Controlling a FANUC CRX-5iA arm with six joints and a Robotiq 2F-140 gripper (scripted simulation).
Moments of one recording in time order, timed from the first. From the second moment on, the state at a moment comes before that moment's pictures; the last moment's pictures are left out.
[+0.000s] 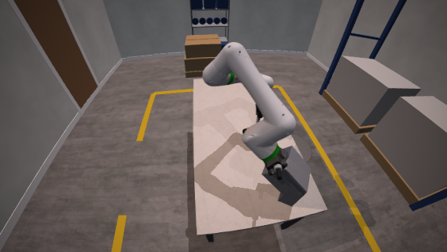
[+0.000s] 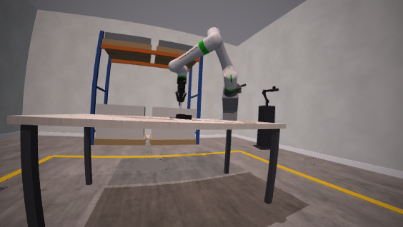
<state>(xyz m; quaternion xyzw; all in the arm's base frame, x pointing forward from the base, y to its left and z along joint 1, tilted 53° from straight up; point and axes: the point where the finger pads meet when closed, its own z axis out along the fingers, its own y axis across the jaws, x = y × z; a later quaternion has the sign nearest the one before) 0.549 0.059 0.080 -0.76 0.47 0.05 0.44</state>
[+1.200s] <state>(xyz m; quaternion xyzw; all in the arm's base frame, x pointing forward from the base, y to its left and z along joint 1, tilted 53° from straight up) 0.561 0.085 0.057 -0.76 0.47 0.05 0.44</state>
